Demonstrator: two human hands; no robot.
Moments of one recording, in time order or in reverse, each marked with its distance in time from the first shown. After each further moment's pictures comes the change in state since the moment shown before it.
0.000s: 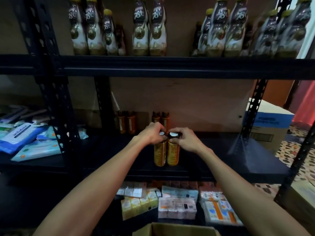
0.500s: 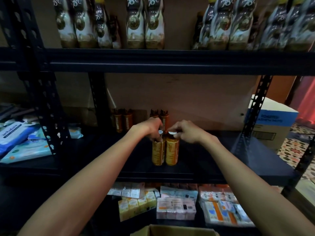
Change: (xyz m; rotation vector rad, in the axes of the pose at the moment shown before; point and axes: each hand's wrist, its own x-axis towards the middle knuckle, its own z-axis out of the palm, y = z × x) left_hand 0.026 0.013 -0.019 0.100 -0.199 -0.075; right_hand 0.036 -0.002 -0.027 -0.268 -0.179 0.042
